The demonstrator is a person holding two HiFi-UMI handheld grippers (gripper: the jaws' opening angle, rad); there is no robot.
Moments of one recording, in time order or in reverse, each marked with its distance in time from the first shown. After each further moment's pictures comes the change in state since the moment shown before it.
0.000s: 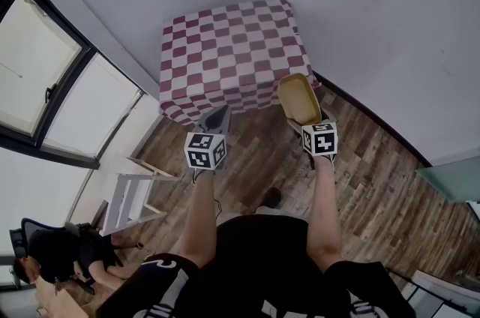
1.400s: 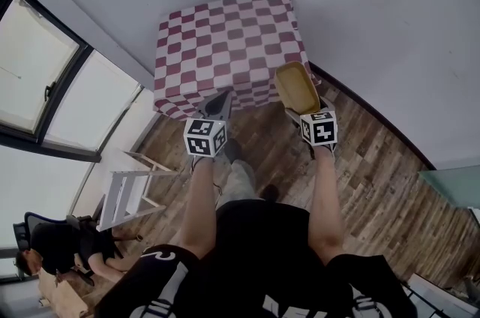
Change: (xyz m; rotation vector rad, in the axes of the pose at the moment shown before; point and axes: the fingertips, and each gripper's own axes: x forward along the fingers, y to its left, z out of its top) left arm 0.074 -0.018 0.026 0.041 0.008 0.026; right arm 0.037 -0.053 0.023 -0.020 0.005 0.066
